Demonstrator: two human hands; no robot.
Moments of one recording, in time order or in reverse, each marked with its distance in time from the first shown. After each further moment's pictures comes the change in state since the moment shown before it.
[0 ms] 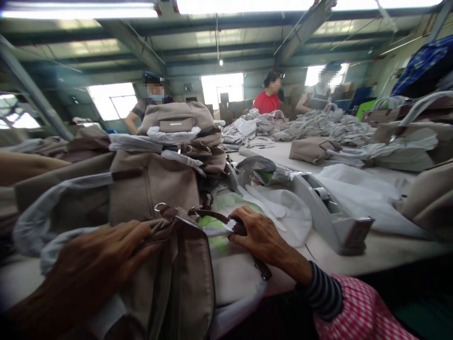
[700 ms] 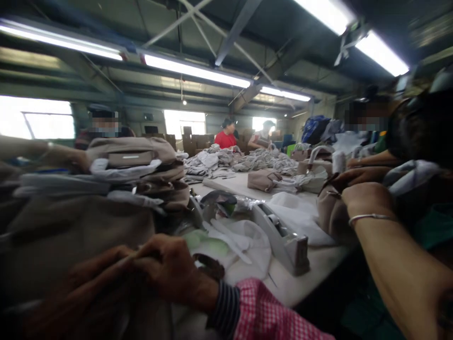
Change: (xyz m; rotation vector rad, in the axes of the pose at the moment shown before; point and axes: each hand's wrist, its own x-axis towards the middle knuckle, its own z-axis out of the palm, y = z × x) left_hand 0.064 -0.024 0.085 -1.219 -0.145 -0.299; right_hand 0.086 -0.066 0.053 0.556 0.344 -0.191
